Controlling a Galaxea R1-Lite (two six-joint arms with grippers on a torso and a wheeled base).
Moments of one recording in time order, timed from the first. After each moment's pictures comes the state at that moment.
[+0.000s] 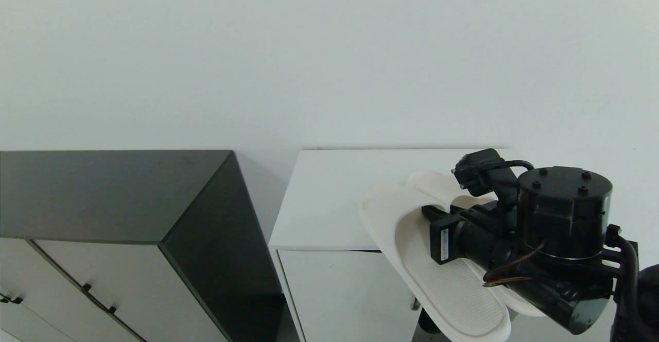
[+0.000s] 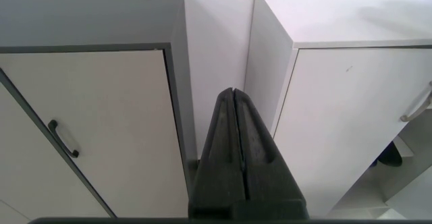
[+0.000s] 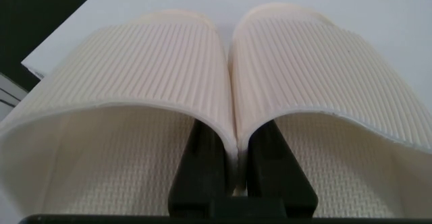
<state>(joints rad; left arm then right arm) 0.00 0.00 0.00 0.00 -0.02 0.00 0.83 1.63 -0.69 -0.72 -0.43 0.09</state>
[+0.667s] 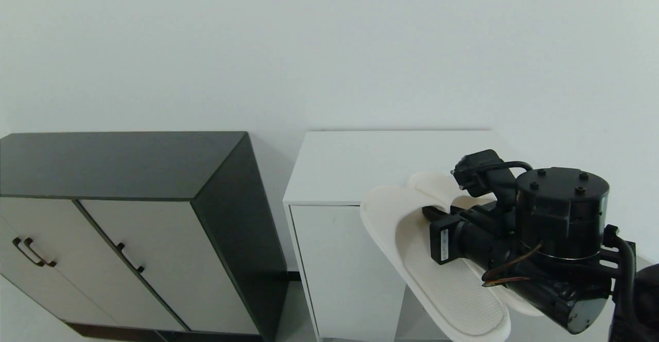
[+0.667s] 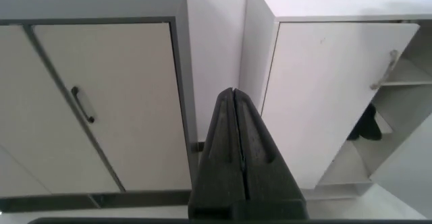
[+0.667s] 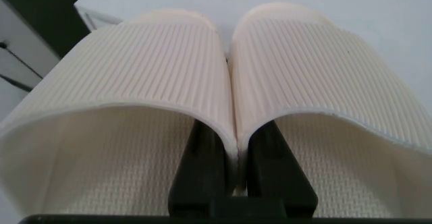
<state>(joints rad) 0.00 0.00 0.00 0.00 -0.03 0.00 0.83 1.64 -0.69 -0.72 -0.44 0.09</state>
